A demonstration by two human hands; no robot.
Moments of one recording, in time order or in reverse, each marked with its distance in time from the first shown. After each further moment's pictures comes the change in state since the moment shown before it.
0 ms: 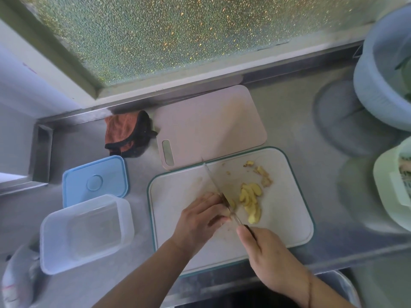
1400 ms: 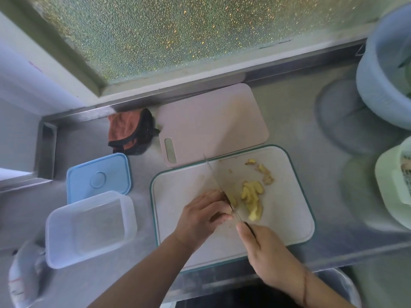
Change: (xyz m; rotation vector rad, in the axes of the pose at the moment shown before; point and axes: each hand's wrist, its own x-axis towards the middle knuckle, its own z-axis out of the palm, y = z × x) left_hand -0.003 -0.003 0.002 -0.042 -0.003 -0.008; right_hand 0.007 0.011 0.012 0.009 0.003 -0.029
